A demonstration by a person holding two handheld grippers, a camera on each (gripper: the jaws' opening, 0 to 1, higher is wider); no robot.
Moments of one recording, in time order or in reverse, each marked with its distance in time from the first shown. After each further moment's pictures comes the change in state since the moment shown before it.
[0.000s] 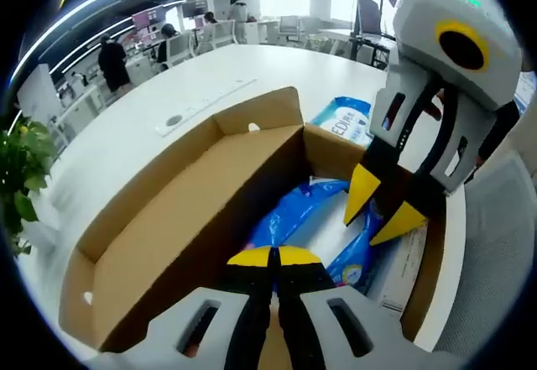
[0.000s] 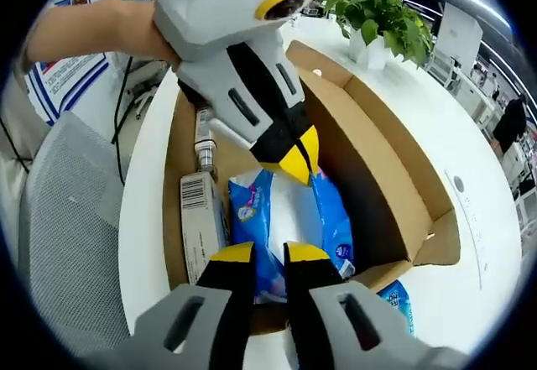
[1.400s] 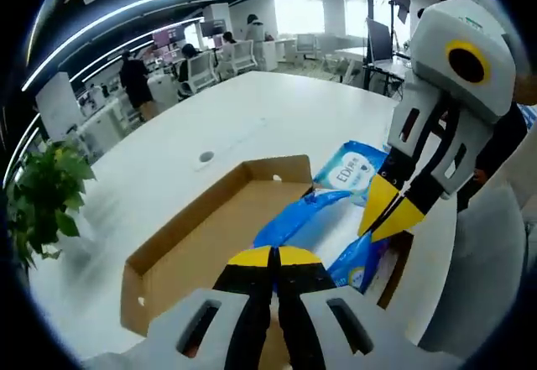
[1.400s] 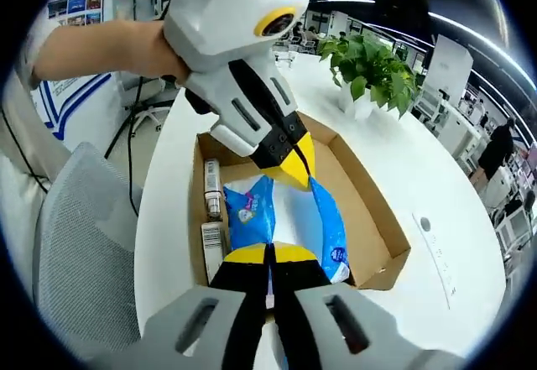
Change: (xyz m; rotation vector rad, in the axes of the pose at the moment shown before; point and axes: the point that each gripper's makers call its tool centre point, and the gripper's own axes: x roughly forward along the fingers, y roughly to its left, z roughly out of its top) left arm -0.074 0.005 0.057 -0.008 -0.089 0.108; right arm -0.075 0.004 0.059 -0.060 -0.163 -0.078
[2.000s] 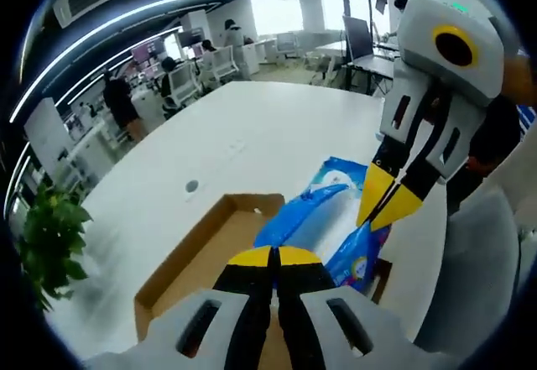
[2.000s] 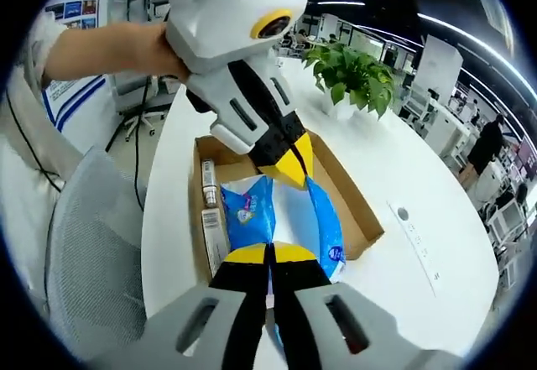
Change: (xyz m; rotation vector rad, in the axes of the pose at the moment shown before) left arm 0.004 -0.034 0.055 0.125 -0.001 -0.046; right arm -0.059 -0.016 -0.013 0.030 -0.010 -0.048
